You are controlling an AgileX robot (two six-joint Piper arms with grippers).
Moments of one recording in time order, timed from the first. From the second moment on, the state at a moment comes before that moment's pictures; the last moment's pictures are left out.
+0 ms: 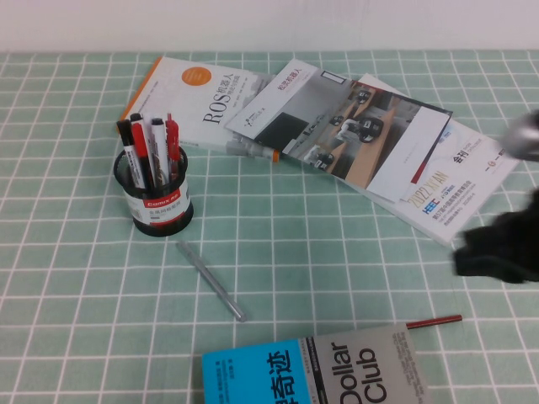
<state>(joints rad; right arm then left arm) 0.27 1.16 -0.92 0.46 0.91 -0.12 -0.07 -0.01 0.02 -0.04 0.38 0.00</state>
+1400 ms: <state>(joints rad) 0.81 2.45 -2.29 0.07 1.23 0.08 -0.07 -0.01 0.02 -0.04 0.38 0.00</state>
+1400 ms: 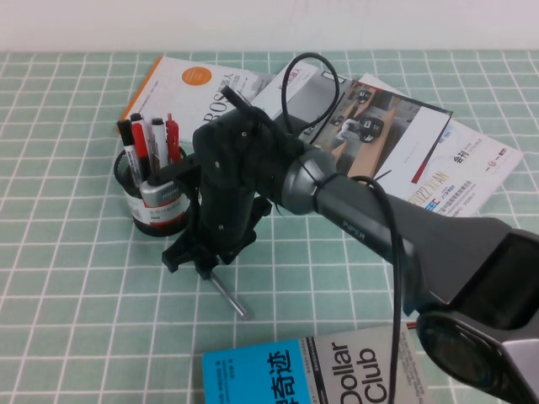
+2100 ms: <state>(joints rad) 0.81 2.47 -2.32 0.03 1.24 0.03 -0.07 -0.01 0.02 -0.04 0.38 0.00</state>
